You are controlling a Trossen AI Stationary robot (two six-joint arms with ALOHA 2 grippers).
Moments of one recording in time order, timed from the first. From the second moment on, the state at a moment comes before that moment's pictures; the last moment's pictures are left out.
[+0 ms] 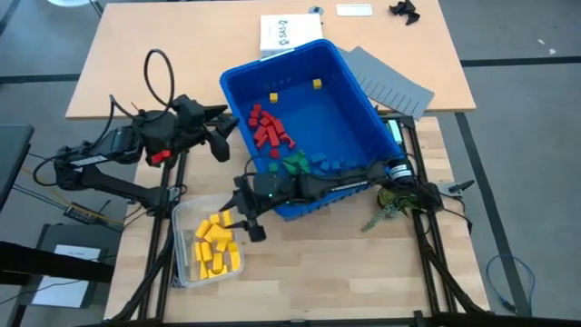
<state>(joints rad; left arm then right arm) 0.02 1.03 1.40 -0.57 -0.67 -0.17 0.09 2.19 1.89 0.03 -0.19 -0.18</state>
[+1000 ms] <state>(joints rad) 0.02 1.10 1.40 -0.65 -0.76 -0.14 -0.54 1.99 1.89 -0.36 0.07 -0.08</state>
